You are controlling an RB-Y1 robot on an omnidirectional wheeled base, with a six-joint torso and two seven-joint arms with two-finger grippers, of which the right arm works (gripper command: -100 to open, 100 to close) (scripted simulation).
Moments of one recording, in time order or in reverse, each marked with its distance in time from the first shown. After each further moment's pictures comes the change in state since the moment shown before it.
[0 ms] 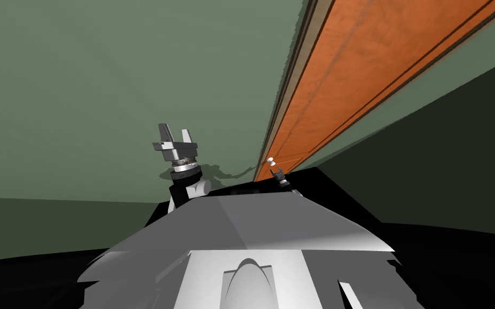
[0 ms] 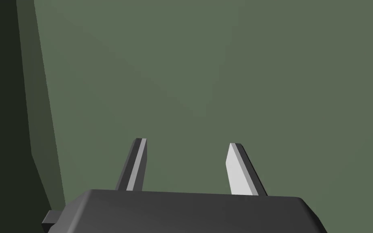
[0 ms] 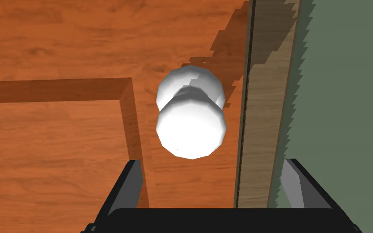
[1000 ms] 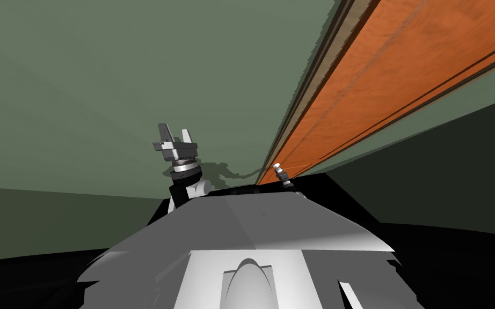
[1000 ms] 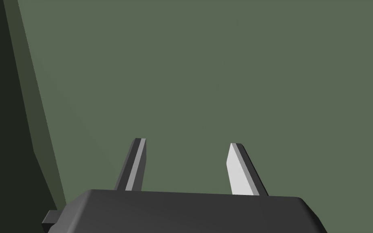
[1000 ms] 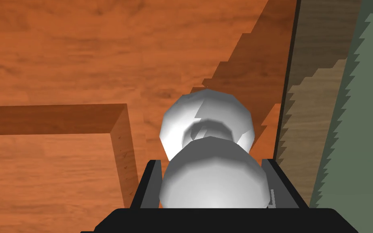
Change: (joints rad) arm 0.007 -0.027 -0.047 0.043 -0.032 -0.027 0.001
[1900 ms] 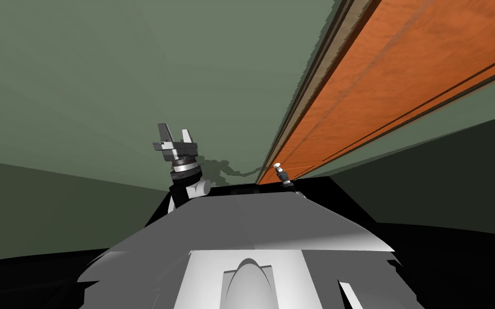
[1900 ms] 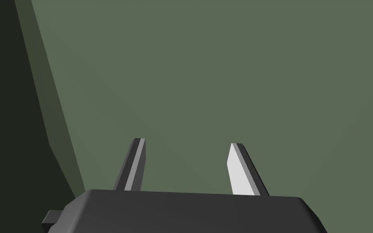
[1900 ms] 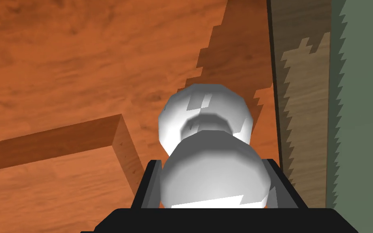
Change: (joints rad) arm -0.001 0.002 0.018 -0.011 -0.062 0.016 -0.180
